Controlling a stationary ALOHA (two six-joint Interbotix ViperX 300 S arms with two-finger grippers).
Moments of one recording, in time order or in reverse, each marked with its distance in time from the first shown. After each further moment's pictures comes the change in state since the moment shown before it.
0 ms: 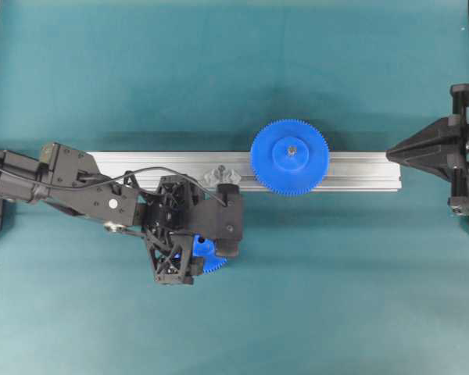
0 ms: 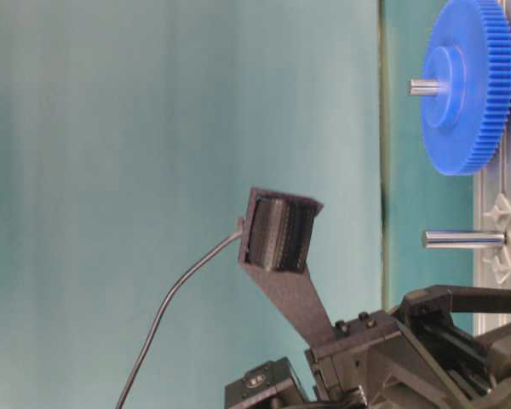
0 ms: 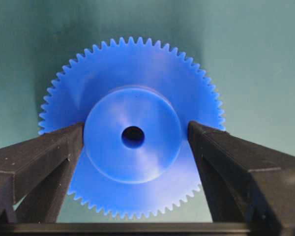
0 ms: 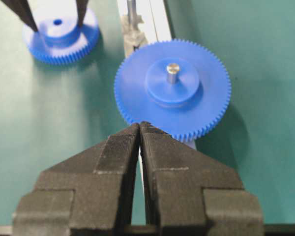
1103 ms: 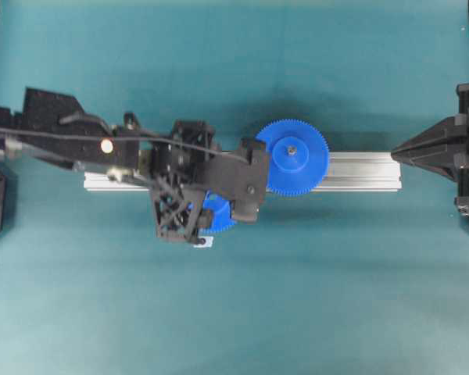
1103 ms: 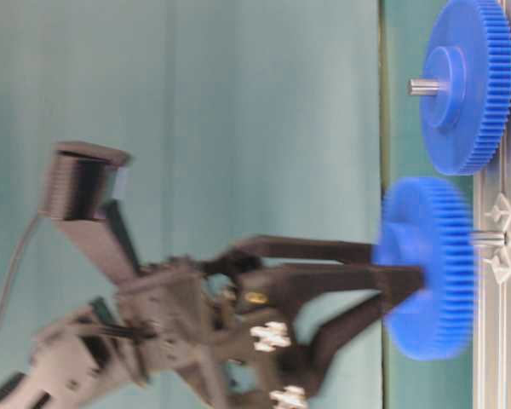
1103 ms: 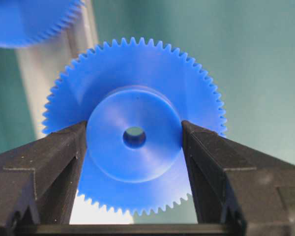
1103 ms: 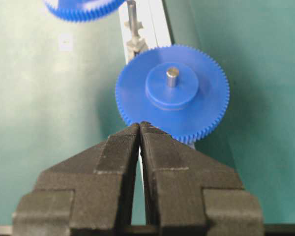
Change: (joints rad) left arm 0.130 -0.129 -0.235 0.009 0.301 0.308; right arm 0.002 -0.044 0.017 0.000 0.000 0.002
